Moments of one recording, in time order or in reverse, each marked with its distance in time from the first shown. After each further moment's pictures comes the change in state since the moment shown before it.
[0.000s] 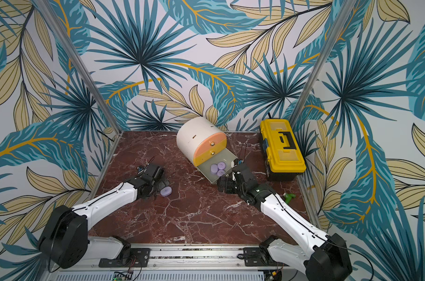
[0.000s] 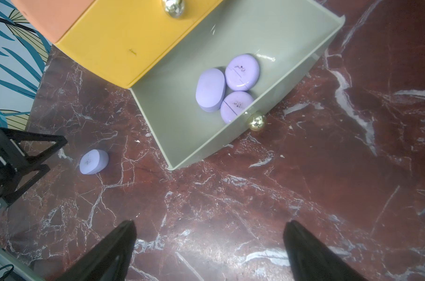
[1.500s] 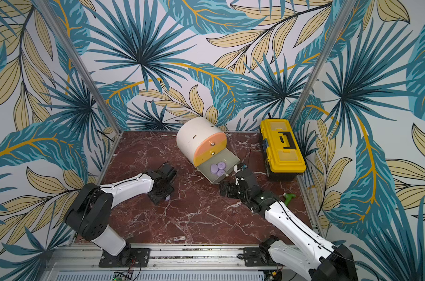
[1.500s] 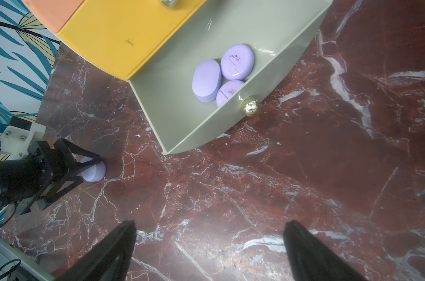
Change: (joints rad) left arm -0.082 0.222 0.103 -0.152 0.095 -0.197; right arm 0.000 -0.105 -0.076 0.008 -0.003 0.021
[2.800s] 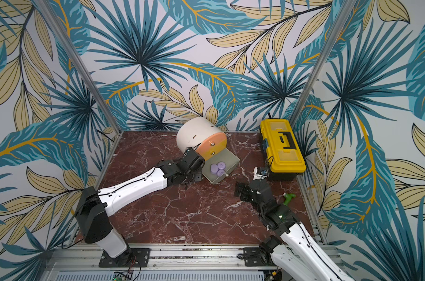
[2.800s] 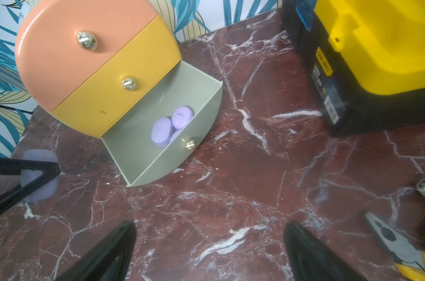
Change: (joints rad) left arm -0.339 0.068 0.535 0.021 -0.071 0.558; right arm 0.000 -0.323 -0.046 -0.142 0.325 0.031
